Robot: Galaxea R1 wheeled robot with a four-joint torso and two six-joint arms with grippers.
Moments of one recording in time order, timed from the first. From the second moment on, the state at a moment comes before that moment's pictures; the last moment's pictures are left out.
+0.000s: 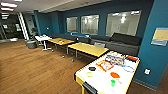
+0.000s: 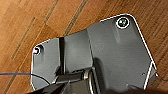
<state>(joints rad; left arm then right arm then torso) 1.53 3.00 -2.68 0.09 -0.04 0.00 -1.52 3.06 -2.74 -0.14 0.14 0.24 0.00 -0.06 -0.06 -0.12</state>
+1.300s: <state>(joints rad) 1.52 3.00 -2.68 0.09 -0.04 0.00 -1.52 3.06 -2.74 -0.14 0.14 0.24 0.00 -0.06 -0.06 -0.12</state>
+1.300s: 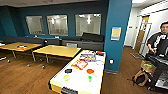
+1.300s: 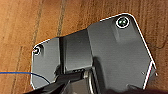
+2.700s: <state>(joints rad) 1.53 3.00 -2.68 0.09 -0.04 0.00 -1.52 3.06 -2.74 -0.14 0.14 0.24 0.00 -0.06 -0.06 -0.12</state>
